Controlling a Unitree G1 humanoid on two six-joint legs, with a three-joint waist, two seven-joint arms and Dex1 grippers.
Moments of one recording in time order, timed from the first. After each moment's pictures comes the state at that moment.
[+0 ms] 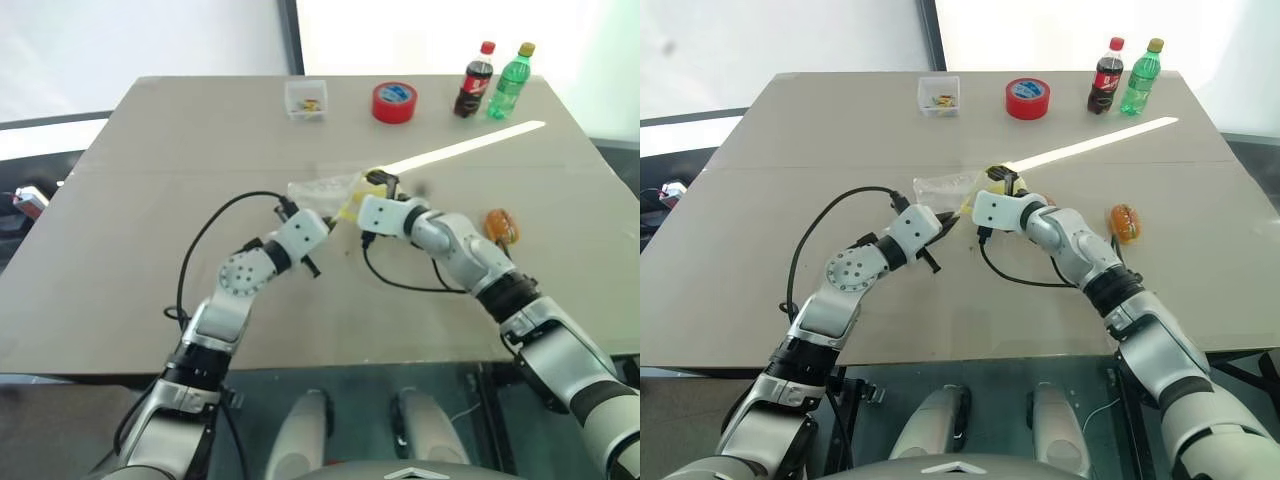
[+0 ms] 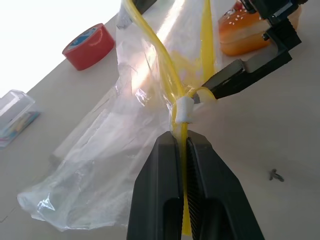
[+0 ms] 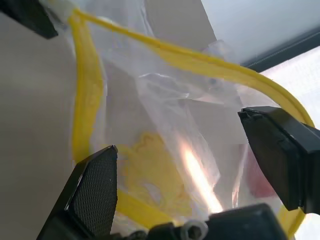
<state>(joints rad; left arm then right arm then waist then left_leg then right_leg) -0.41 0.43 -0.16 0.08 0.10 0.01 -0.56 -0.86 -0.36 0.54 0.53 -0.66 -0.18 0.28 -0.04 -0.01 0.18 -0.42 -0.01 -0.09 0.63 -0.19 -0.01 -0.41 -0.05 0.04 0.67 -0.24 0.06</state>
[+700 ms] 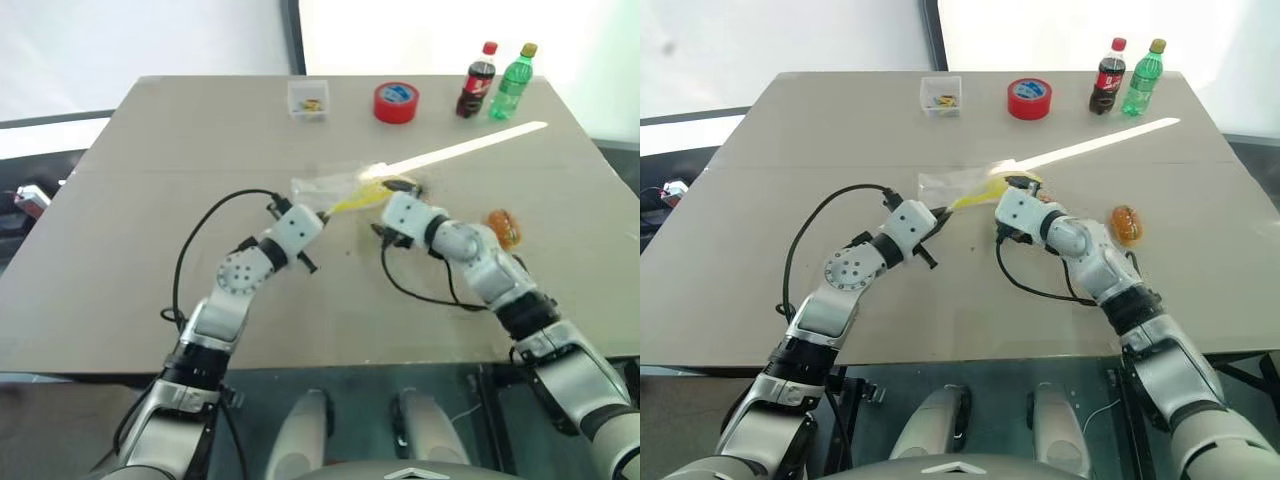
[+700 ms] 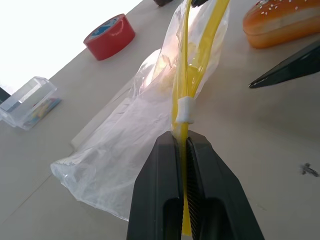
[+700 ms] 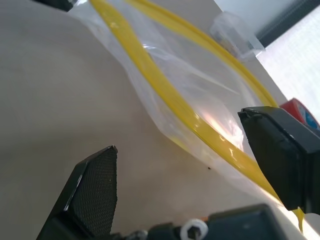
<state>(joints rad) -0.41 0.43 -0.15 0.09 0.10 0.02 -0.50 -0.68 -0.39 0.36 0.28 -0.38 -0.05 0.50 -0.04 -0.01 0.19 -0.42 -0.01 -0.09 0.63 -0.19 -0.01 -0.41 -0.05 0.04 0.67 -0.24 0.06</state>
